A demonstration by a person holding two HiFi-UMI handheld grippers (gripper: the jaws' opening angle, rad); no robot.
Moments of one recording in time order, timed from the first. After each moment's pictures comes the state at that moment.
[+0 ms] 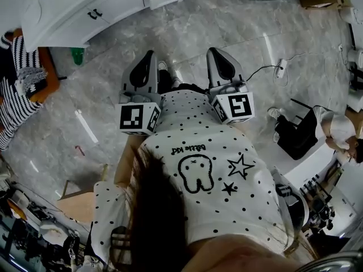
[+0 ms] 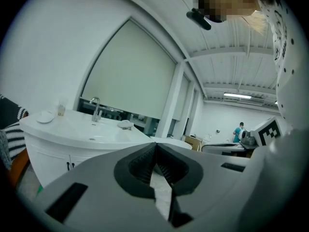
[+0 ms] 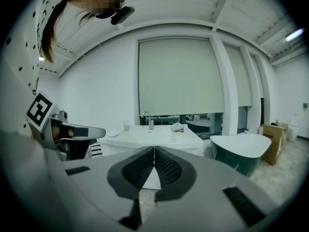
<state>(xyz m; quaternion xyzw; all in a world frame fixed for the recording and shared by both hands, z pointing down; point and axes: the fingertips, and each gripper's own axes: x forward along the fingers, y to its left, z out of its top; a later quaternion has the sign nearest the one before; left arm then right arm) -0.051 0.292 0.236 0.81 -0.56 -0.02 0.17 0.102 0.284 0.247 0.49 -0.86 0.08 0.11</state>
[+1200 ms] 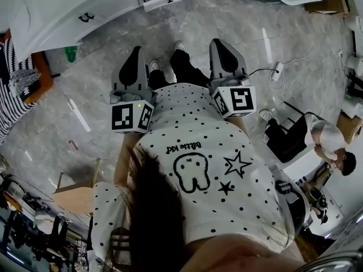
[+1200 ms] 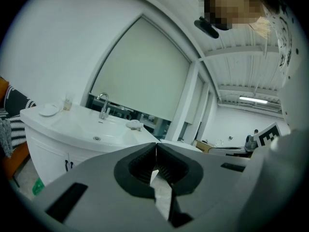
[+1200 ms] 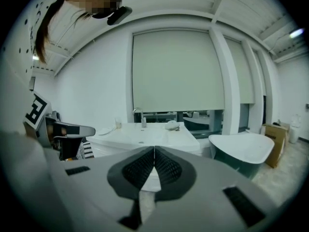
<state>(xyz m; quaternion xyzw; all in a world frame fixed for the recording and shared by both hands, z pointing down) -0.056 0.192 0.255 0.77 -0.61 -0.03 0.20 0.132 0.163 0.263 0.49 -0.86 0.09 0.13</state>
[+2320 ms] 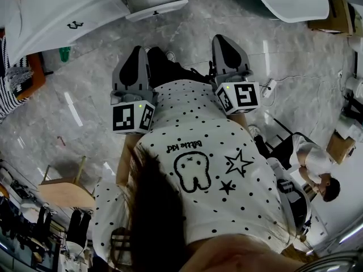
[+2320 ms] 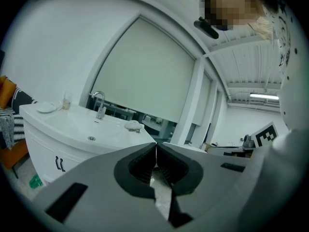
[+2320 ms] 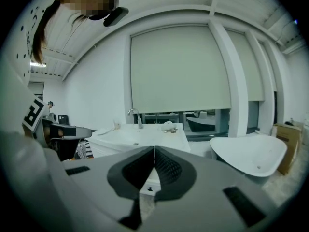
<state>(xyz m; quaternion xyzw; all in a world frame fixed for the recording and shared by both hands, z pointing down) 0.039 0.110 0.258 0.73 -0.66 -0.04 0.19 0.224 0.051 0.268 0.44 -0.89 0.09 0.13</state>
